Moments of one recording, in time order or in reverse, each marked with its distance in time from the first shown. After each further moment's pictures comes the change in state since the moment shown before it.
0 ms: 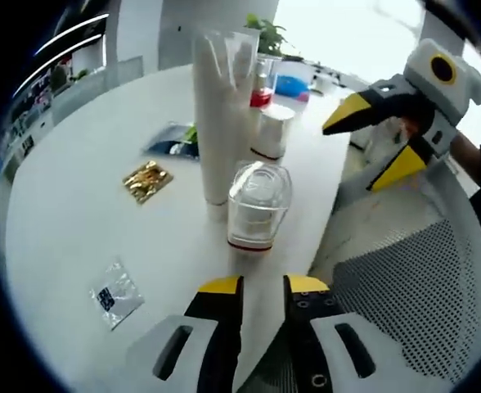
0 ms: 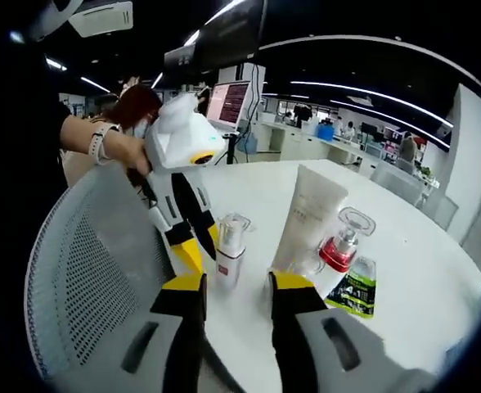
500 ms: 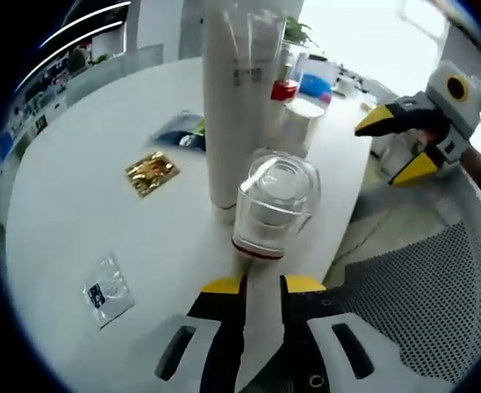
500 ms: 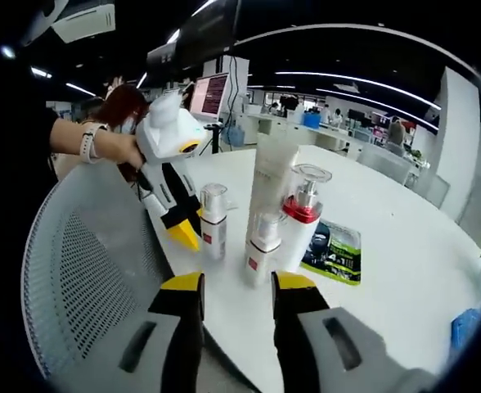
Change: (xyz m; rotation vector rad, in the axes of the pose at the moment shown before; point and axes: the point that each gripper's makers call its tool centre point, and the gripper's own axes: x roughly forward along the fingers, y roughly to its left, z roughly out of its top) left arm 0.025 0.007 0.003 -0.087 0.027 0.064; right arm -0.024 -0.022 -0.035 0.105 0.000 -0.036
